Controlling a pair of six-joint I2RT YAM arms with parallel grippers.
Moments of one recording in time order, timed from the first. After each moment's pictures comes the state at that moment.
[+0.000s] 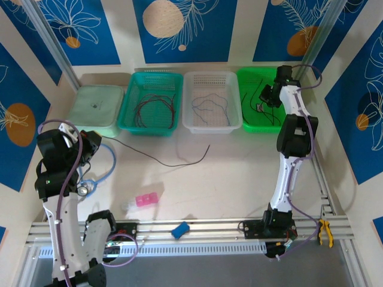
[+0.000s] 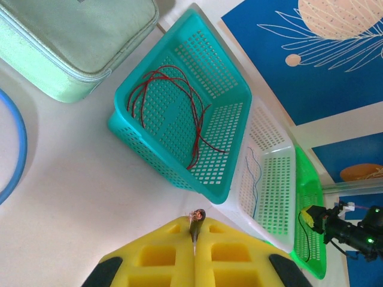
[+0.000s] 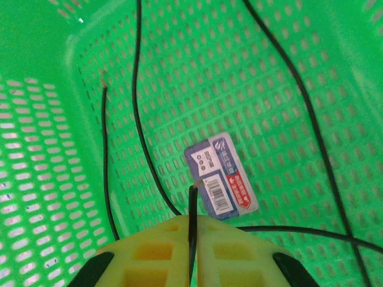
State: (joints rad) left arm 0.27 0.73 1.03 -0.81 0.45 -0.73; right arm -0.15 2.34 2.10 -0.82 -0.17 0.42
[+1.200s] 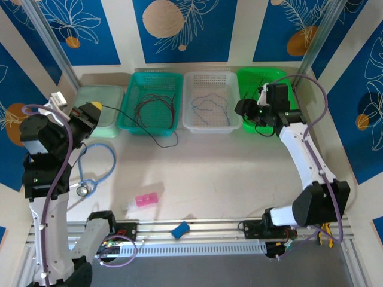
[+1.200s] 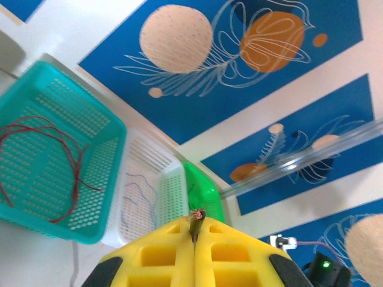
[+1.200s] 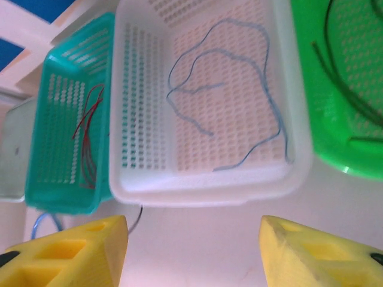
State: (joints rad) left arm 0.08 0.82 1.30 -0.61 0.47 -0.91; right arm 0.11 1.34 1.26 -0.66 -0.33 0.55
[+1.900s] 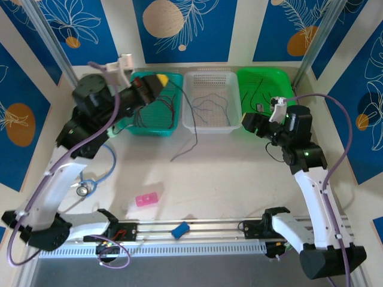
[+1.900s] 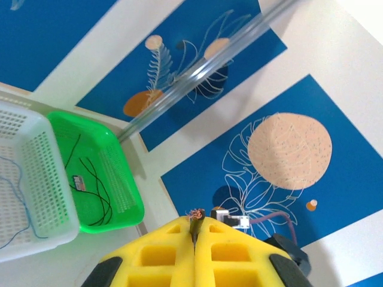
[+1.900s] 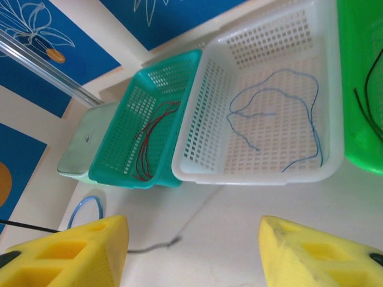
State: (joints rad) left arm -0.63 1.24 1.67 -0.40 0.23 -0.88; right arm 0.09 0.91 1.08 -0.59 -0.40 0.47
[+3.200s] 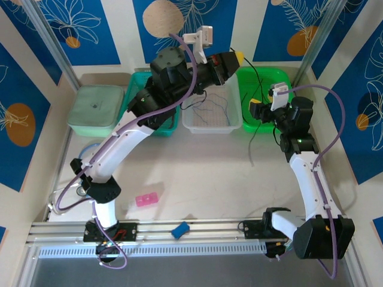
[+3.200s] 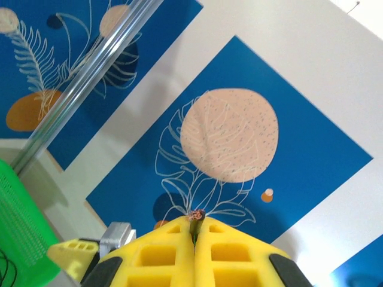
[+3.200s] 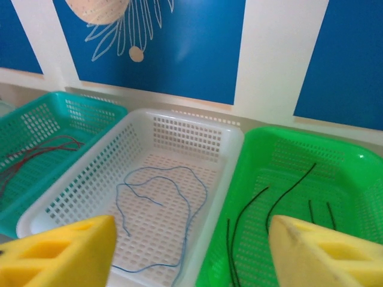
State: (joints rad) left arm -0.93 1.84 2.38 -0.36 0.13 -0.78; right arm -0.03 1.08 0.98 -0.14 -0.35 -0.08
